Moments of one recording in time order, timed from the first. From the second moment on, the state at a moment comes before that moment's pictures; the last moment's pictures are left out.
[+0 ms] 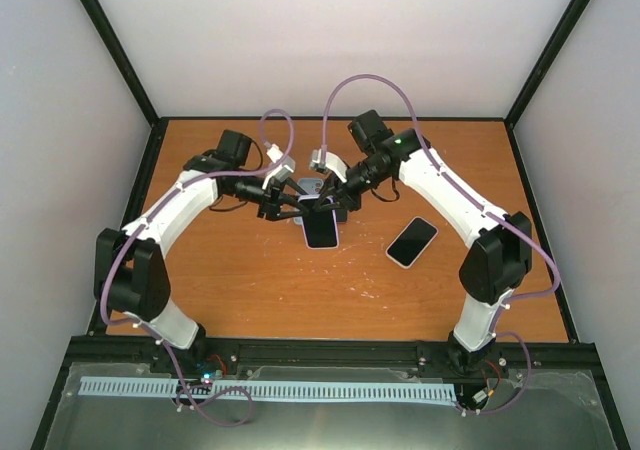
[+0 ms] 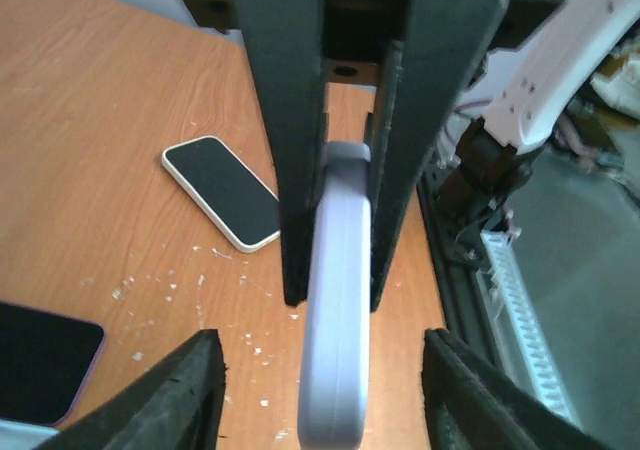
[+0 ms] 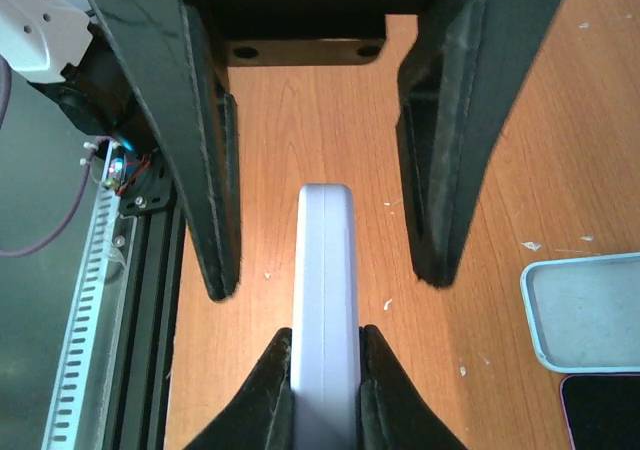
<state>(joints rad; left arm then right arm) -0.31 1.60 1.30 -0.81 1.17 0.72 0.58 1.79 1.73 -1.06 -0.82 -0.62</state>
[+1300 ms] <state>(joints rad) -0.13 1.26 0.89 -0.27 1.23 0.05 0.44 1.71 1.75 -0.66 -1.27 -0.08</state>
